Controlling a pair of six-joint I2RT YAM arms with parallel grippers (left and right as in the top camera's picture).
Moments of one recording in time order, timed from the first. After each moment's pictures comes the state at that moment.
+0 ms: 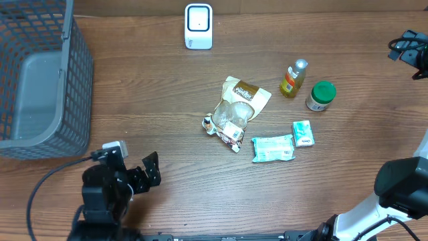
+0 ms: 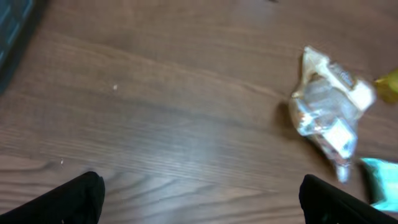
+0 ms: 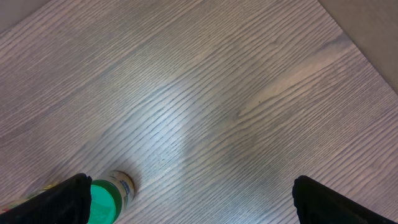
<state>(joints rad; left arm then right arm) -0.02 0.41 0.44 -0.70 0.09 -0.32 -0.40 1.88 2.08 -1.29 0.14 0.21</state>
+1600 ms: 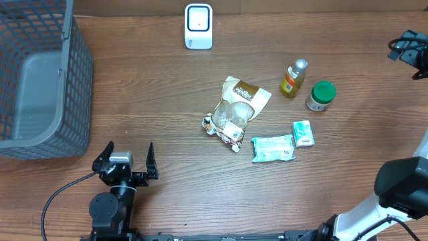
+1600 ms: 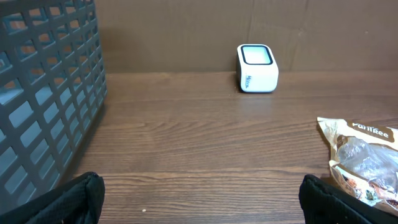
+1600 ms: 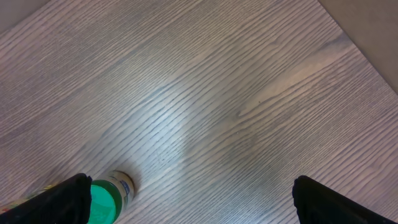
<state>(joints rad) 0.00 0.02 0.06 -0.19 0.03 -0.02 -0.40 1.88 2.08 -1.29 0.14 0.21</state>
